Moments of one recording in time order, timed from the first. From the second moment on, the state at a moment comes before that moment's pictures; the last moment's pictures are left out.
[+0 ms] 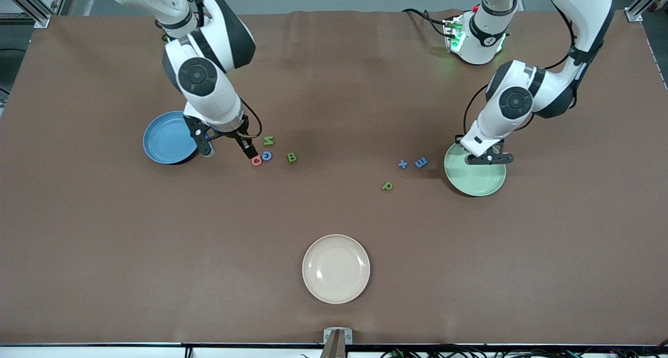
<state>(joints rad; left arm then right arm) 0.46 0.19 -0.67 -2.47 0.28 2.45 -0.41 0.58 0.13 -0.03 -2.14 0.03 2.21 1.62</state>
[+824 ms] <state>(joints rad) 0.48 0.20 -0.67 -2.54 0.28 2.55 -0.39 0.68 0.43 -0.03 -2.12 0.03 2.58 1.74</state>
